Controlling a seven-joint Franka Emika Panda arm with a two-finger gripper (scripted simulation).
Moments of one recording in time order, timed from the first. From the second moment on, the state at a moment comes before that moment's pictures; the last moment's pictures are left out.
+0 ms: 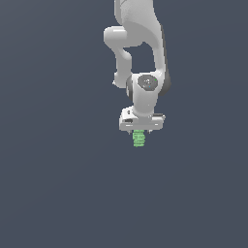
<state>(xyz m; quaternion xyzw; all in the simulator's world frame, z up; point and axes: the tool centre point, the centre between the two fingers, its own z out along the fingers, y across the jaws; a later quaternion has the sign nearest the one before) -0.060 0.077 0.087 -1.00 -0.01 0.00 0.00</state>
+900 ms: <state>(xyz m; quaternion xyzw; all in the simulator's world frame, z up) -0.060 0.078 0.056 -1.00 -0.01 0.00 0.00</state>
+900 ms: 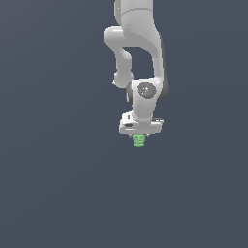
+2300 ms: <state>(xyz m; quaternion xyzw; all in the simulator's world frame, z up) -0.005 -0.048 0.183 -1.00 -0.01 0.00 0.00</state>
